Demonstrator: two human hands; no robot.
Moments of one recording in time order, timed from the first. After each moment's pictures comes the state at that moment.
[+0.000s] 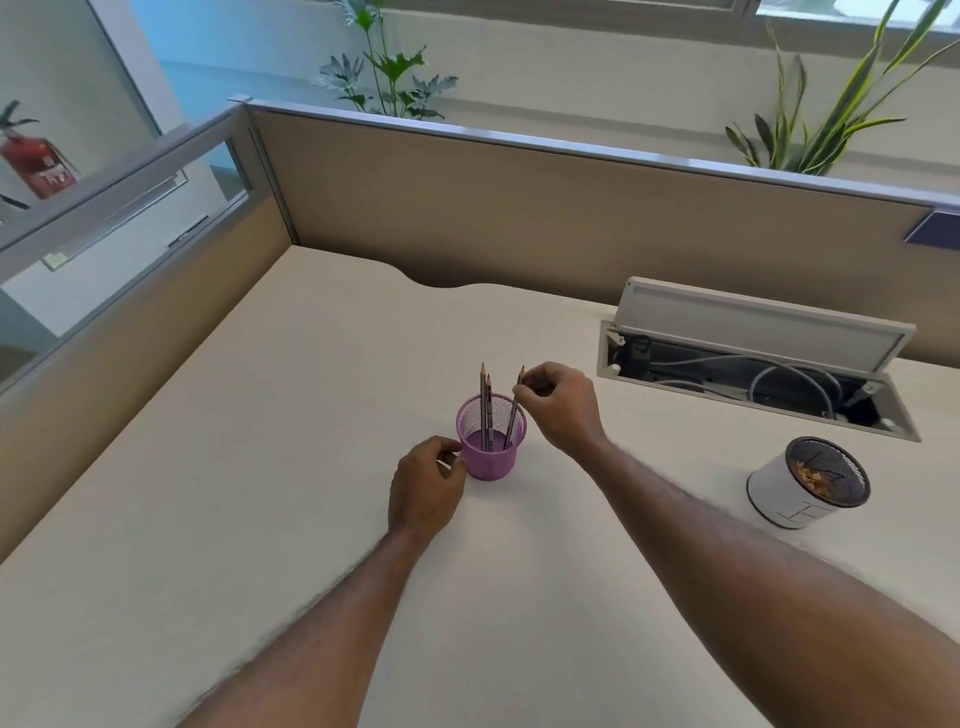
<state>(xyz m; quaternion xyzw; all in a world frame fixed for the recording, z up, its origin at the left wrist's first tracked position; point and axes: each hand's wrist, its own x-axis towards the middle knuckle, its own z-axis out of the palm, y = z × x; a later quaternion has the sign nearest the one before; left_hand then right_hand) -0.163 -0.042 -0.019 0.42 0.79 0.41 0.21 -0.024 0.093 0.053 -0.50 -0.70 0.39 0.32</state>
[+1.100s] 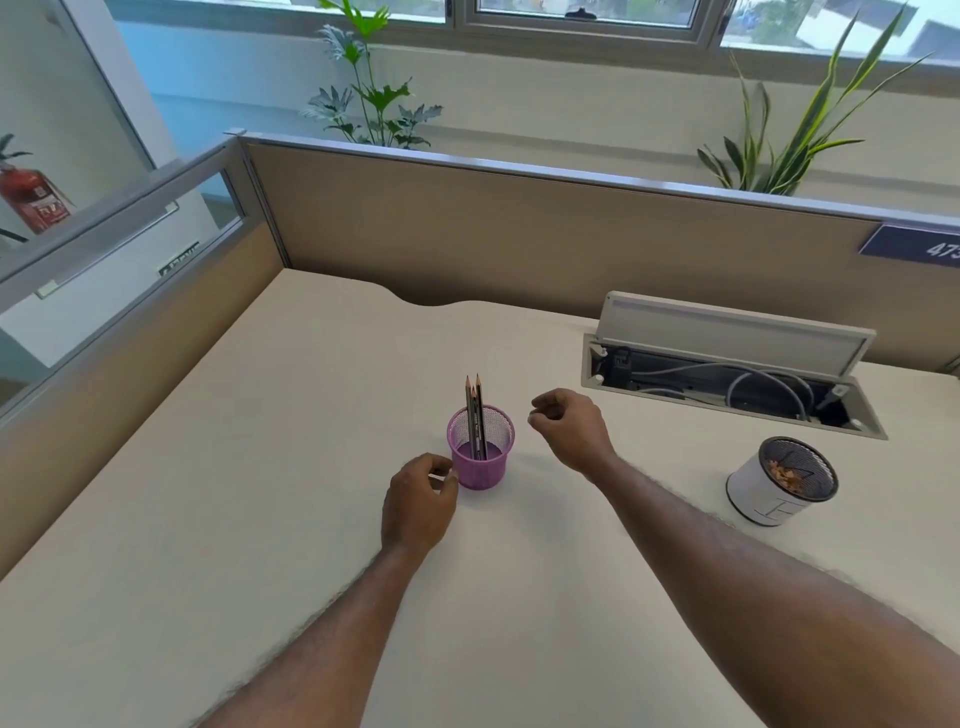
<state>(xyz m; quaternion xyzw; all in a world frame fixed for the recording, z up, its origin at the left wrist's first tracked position) -0.156 -0.052 -0.011 0.41 0.80 0.39 0.20 0.011 0.091 0.044 -0.56 -0.68 0.39 0.25</state>
